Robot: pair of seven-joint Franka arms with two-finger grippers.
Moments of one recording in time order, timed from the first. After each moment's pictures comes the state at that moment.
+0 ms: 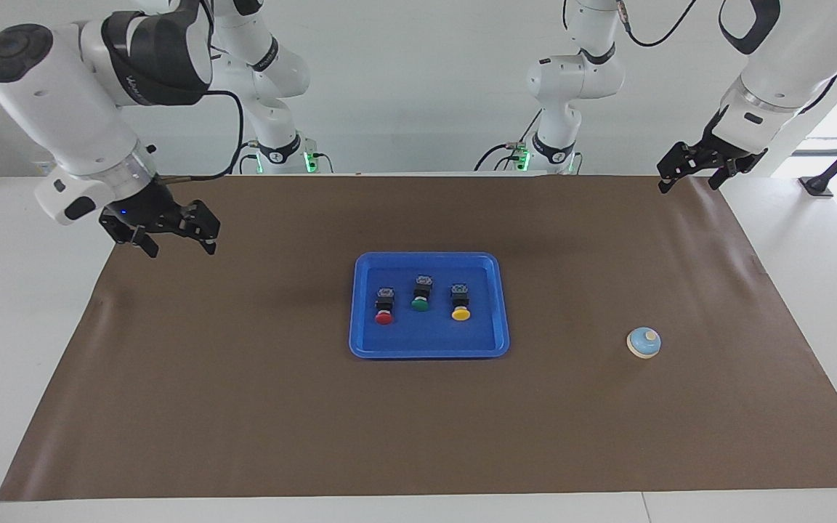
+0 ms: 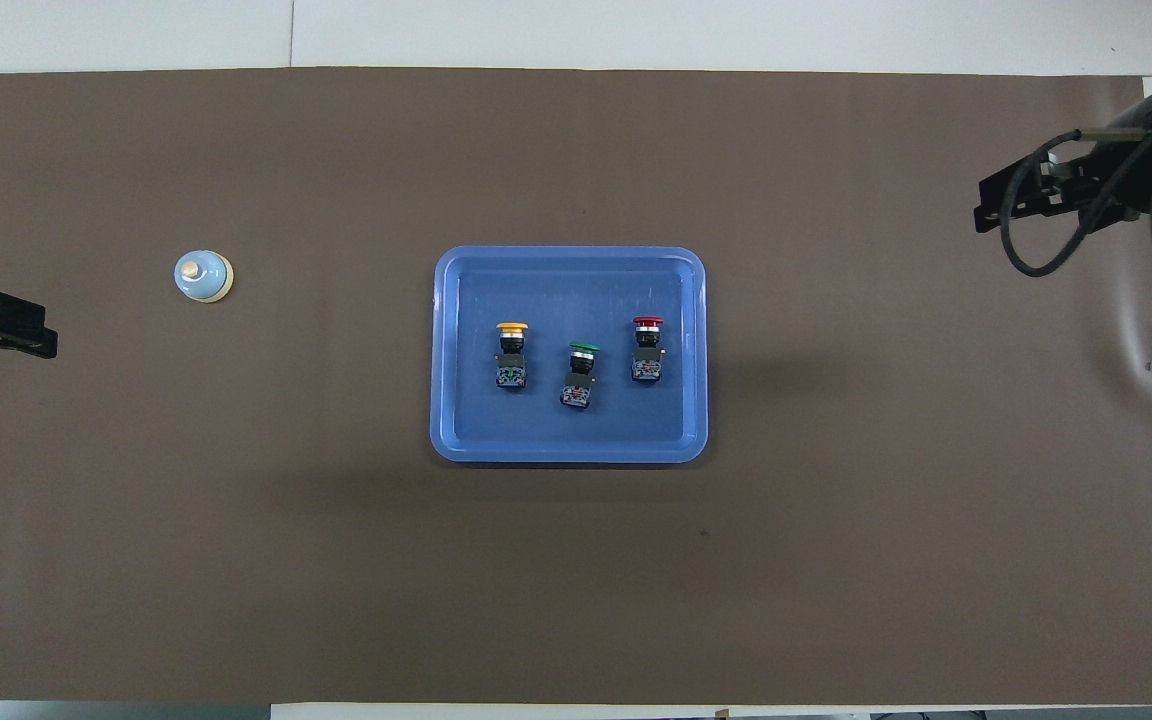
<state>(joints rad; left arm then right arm) -0.02 -0.04 0.01 -1.60 0.00 1.48 -0.02 -0.07 0.15 0.01 -1.44 0.05 1.55 -0.05</state>
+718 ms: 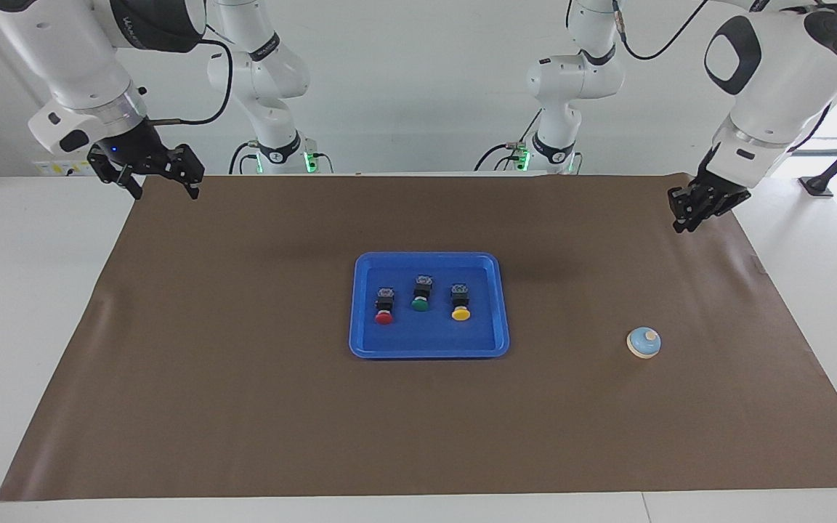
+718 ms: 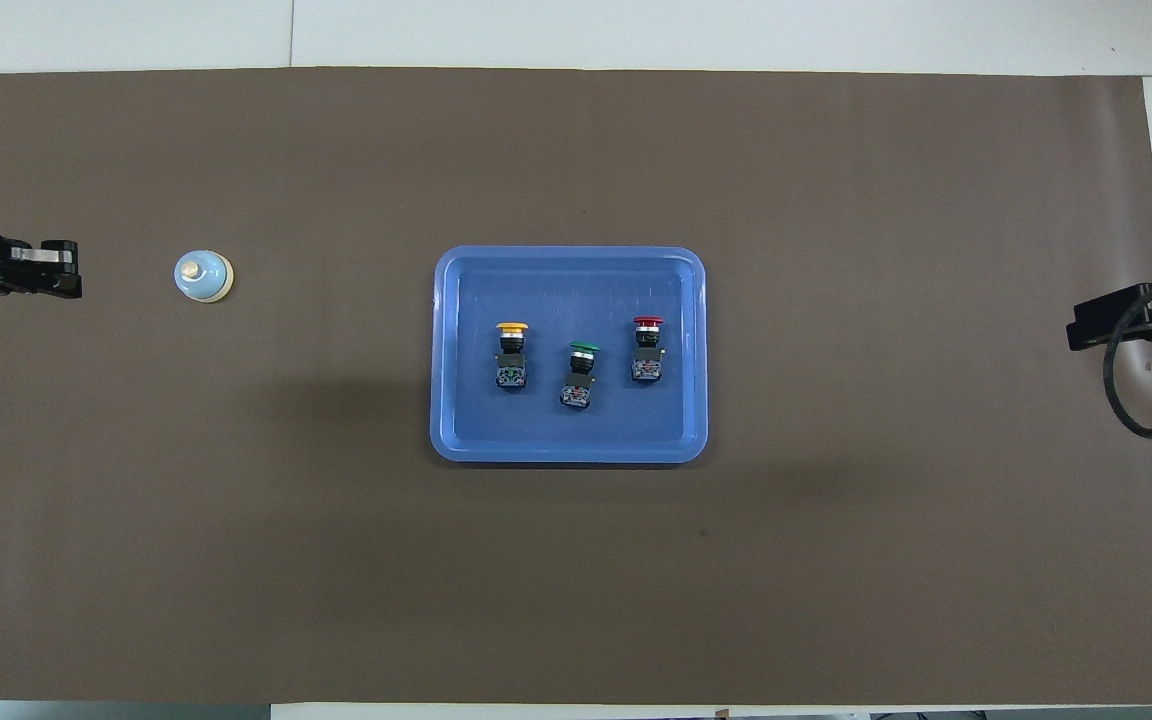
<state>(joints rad) -0.02 0.09 0.01 -1.71 0.00 1.85 -0.02 -0.08 -0.04 0.02 -1.65 -0.02 1.54 -0.05</state>
